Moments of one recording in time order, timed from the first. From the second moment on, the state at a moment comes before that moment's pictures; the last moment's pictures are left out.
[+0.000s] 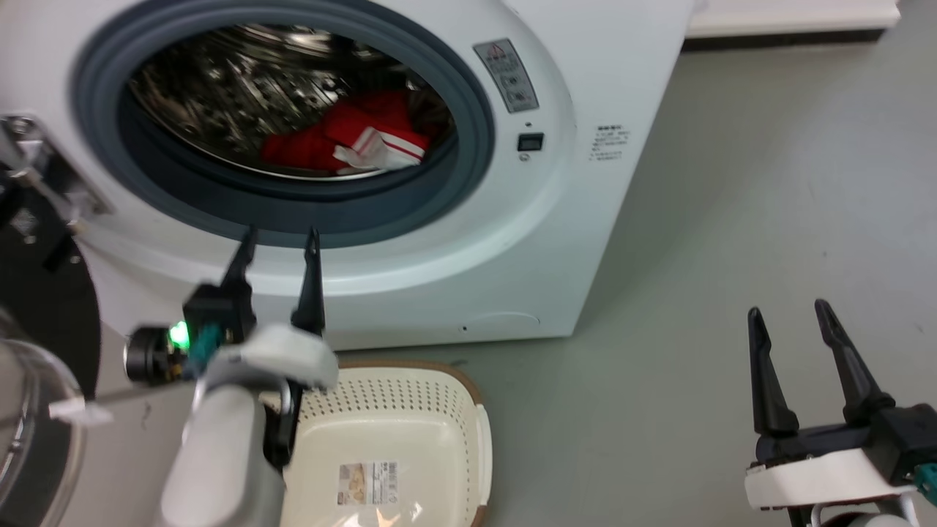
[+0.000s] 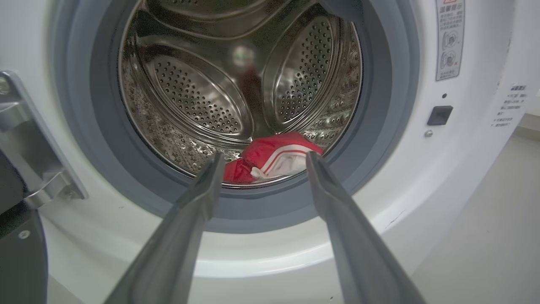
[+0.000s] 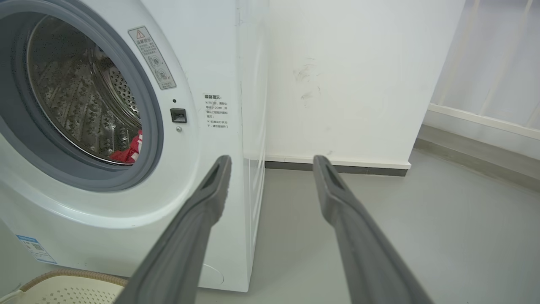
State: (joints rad) left arm -0.34 0.08 -0.02 0.38 -0.08 -0.03 -0.26; right arm 0.03 -0.05 -0.04 -0.06 0.02 0.13 -0.26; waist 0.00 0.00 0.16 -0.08
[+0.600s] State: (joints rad) left arm -1.03 0.25 -0.09 0.93 -0.02 -0.11 -0.16; right arm -0.11 -0.05 0.02 -0.07 0.08 0.13 -0.26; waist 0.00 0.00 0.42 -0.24
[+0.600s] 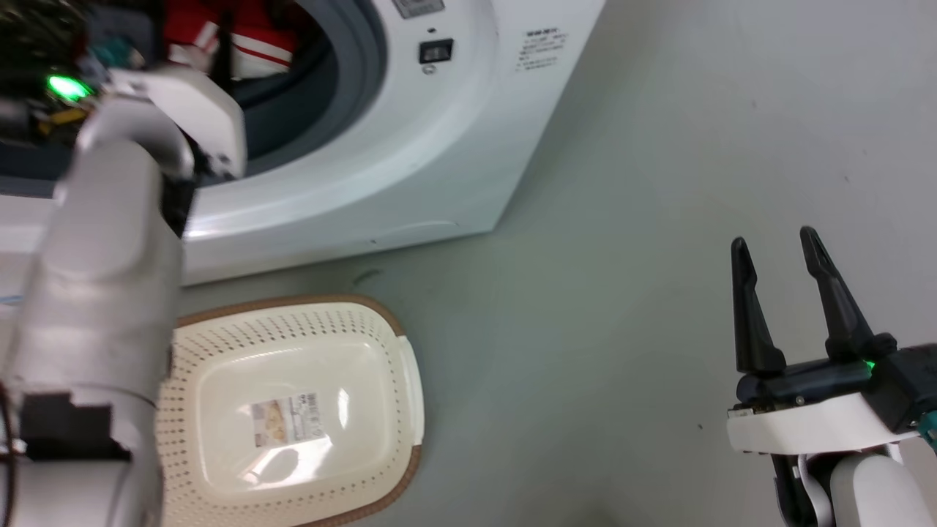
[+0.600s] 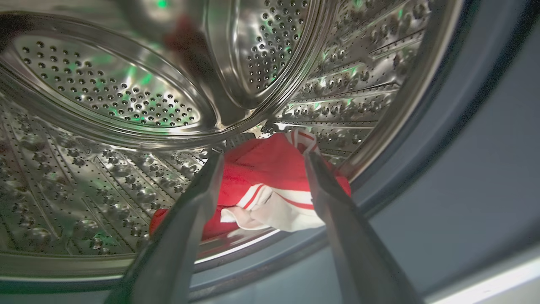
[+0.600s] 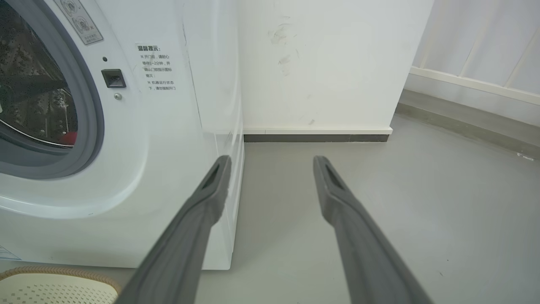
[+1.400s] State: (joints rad) left arm -1.56 0.41 -0.31 1.18 -0.15 -0.13 0.35; right arm -0.23 -0.05 0.06 -0.10 0.20 0.13 -0.26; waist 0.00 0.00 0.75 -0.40
